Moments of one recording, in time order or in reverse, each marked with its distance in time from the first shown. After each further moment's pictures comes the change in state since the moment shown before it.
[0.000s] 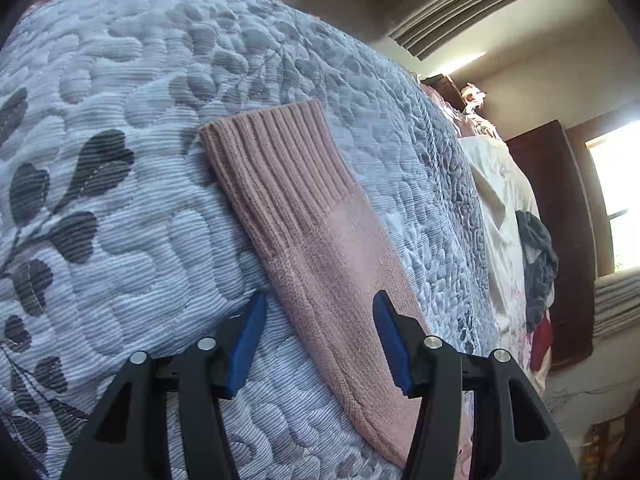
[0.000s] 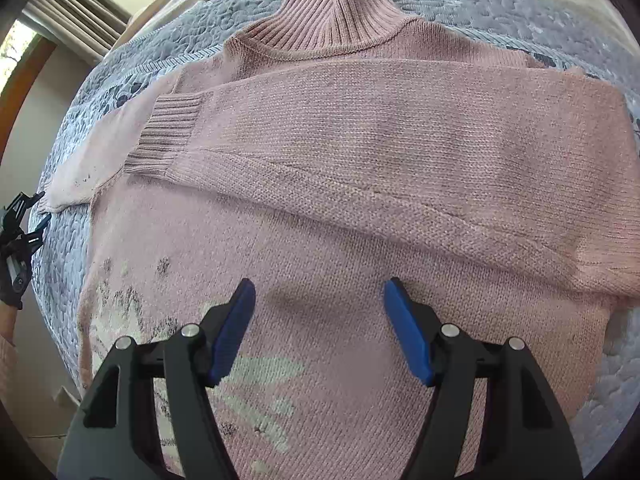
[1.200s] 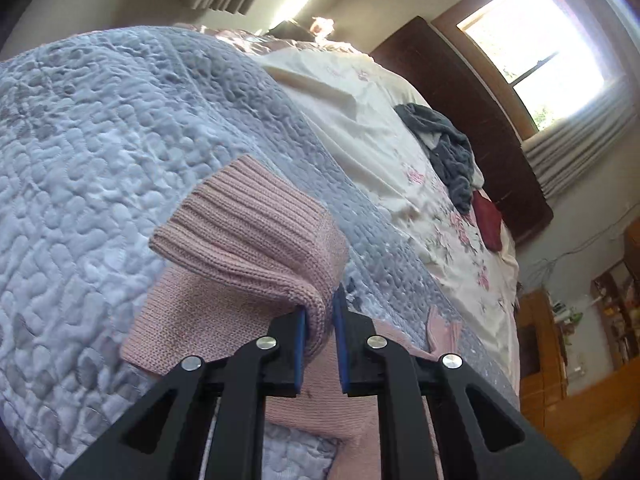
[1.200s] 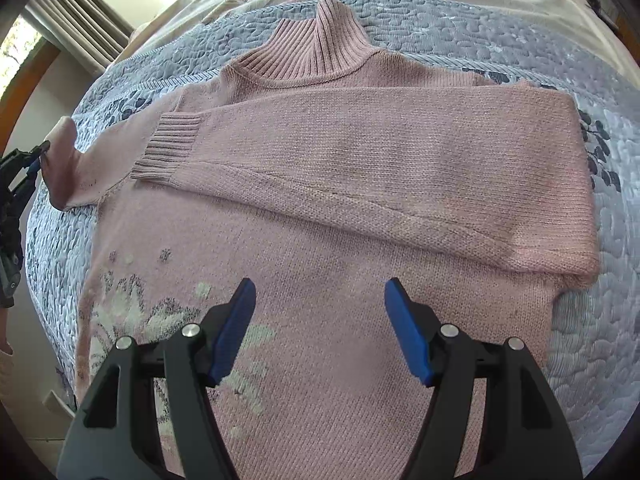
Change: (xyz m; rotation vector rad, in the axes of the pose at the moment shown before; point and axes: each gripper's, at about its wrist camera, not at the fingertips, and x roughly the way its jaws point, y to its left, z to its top) left arm 0.006 -0.182 -0.160 0.473 0.144 -0.263; right arm -0.041 -0.014 -0.019 -0.004 -0.079 -0.042
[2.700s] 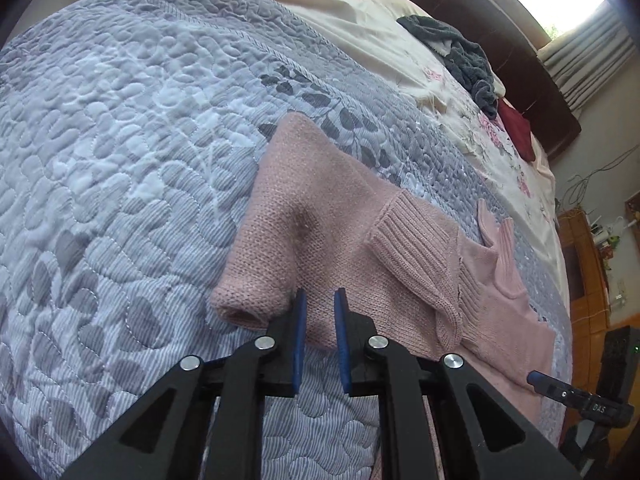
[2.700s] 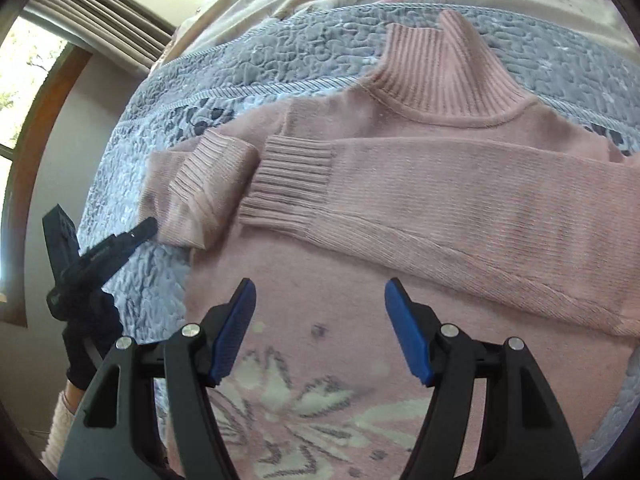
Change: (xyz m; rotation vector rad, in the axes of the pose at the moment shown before) left arm 0.029 0.025 -0.059 0.129 0.199 0.158; right arm 0.018 0.109 0.077 0.017 0.074 0.219
